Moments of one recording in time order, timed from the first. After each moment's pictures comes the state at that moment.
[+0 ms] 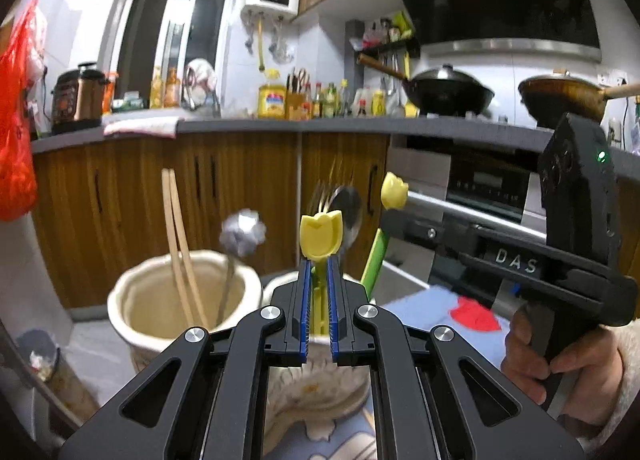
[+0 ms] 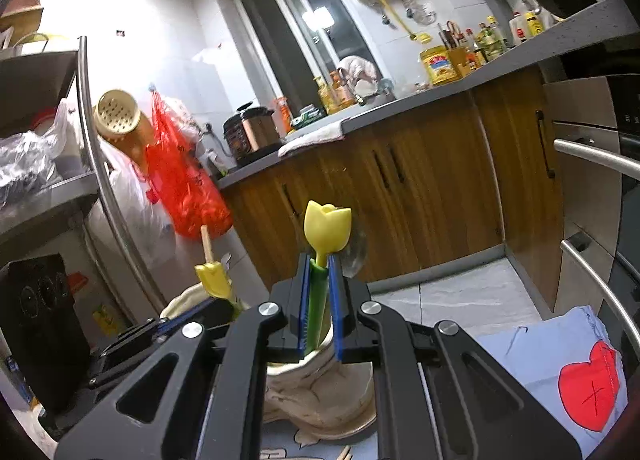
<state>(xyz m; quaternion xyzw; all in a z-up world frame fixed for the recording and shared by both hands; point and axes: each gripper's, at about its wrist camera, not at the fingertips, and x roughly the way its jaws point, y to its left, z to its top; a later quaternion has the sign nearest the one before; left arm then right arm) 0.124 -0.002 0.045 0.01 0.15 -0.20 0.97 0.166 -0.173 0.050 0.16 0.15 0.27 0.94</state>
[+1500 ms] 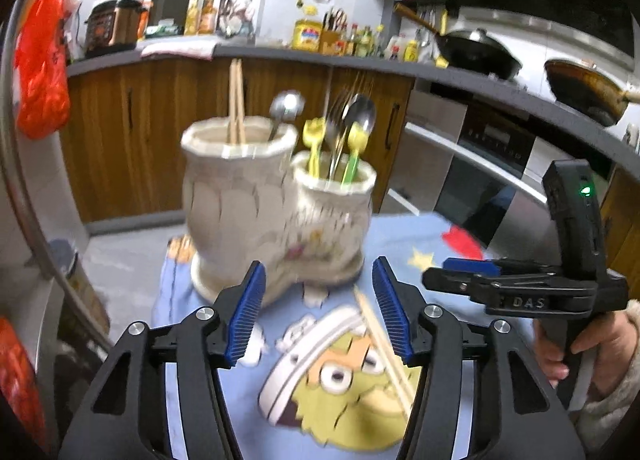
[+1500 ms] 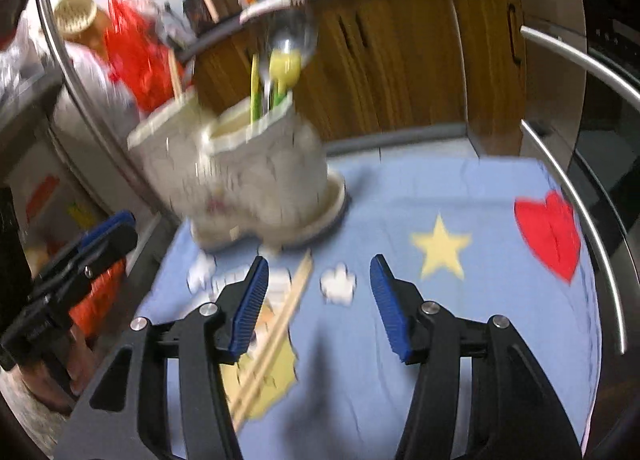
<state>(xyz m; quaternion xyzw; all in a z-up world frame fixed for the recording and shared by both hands) 0.054 0.025 0.020 -0.03 0.28 -0.15 0.95 0.110 -0.175 -0.011 0.08 0.41 0.22 0.88</state>
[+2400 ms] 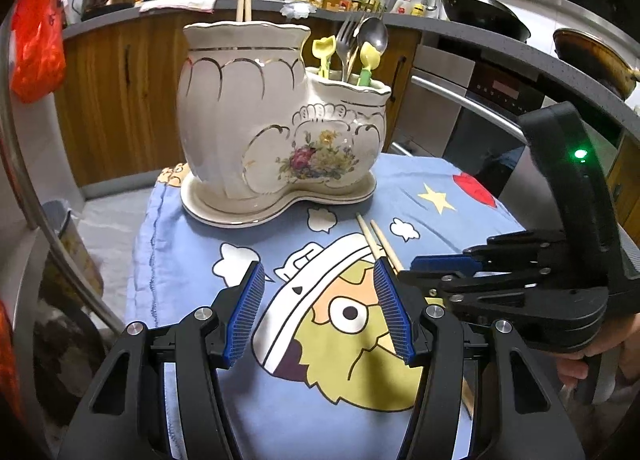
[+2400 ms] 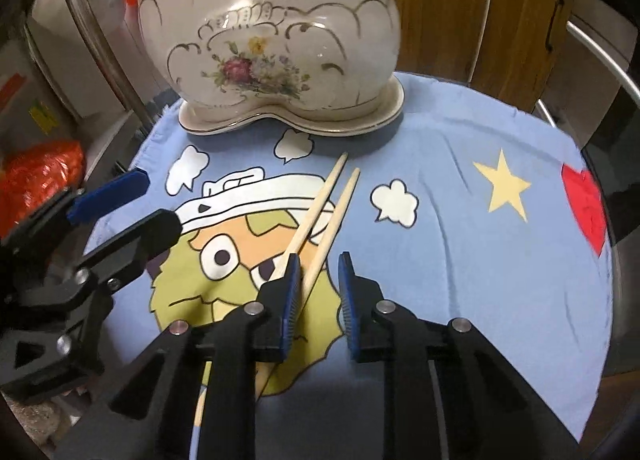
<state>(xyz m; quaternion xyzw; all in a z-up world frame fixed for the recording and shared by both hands) 0.053 0.026 -0.026 -0.03 0.33 -0.15 0.93 0.111 -0.095 -0.040 -0.06 0.50 0.19 0.85</state>
